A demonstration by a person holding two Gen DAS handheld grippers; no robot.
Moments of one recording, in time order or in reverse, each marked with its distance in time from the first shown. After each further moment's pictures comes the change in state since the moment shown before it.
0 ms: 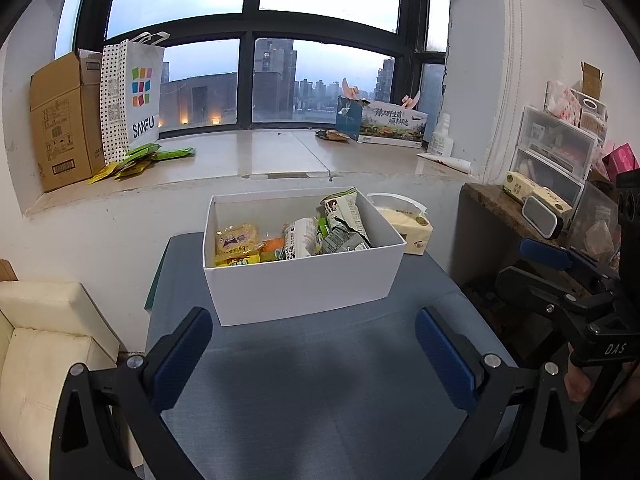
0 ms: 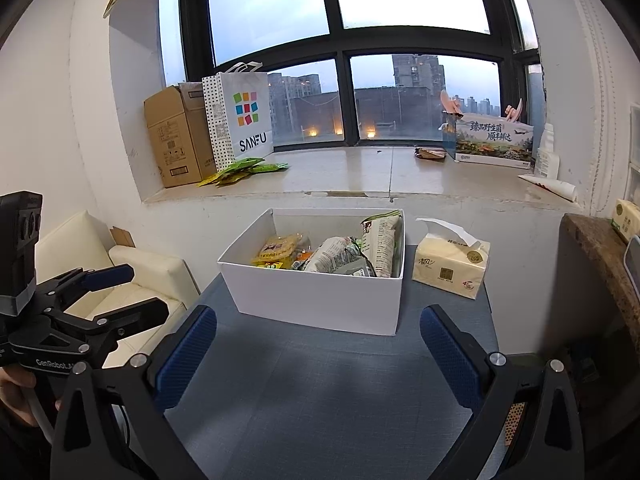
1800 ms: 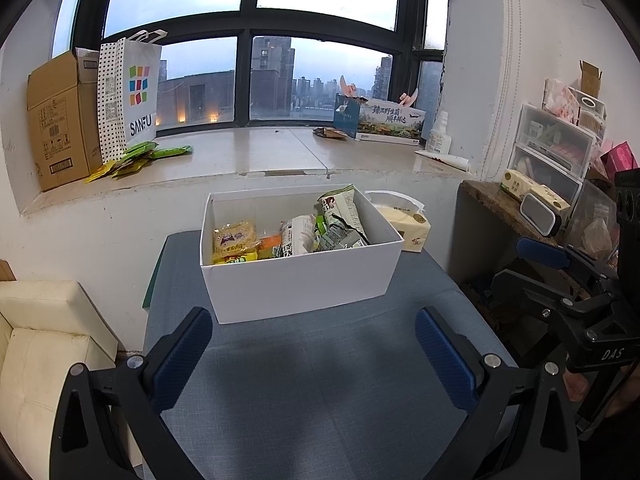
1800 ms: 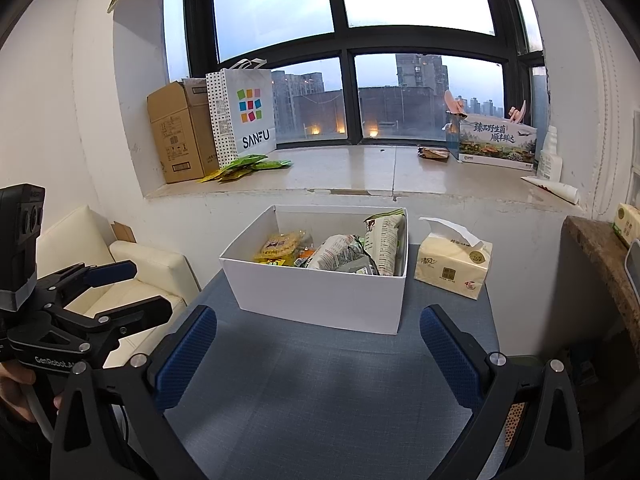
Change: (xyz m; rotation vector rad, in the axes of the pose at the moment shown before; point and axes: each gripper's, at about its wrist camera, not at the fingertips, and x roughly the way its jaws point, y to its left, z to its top) left arm 0.000 0.001 0.000 0.004 0.009 -0.011; right arm -0.001 0.000 0.000 -0.018 0.010 0.009
